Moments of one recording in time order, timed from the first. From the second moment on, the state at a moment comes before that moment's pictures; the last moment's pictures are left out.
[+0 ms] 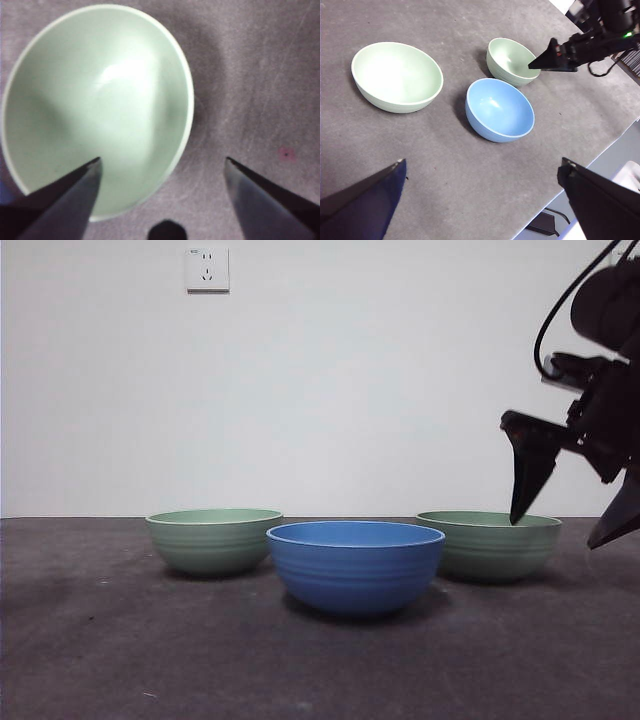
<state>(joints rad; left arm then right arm) 0.03 0.63 0.74 -0.78 0.74 0.07 0.14 1.60 0.93 -0.31 -0.18 0.22</state>
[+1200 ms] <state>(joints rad) 0.03 0.63 0.74 -0.79 0.72 0.07 0.23 1.41 0.99 -0.35 -0.23 0.22</state>
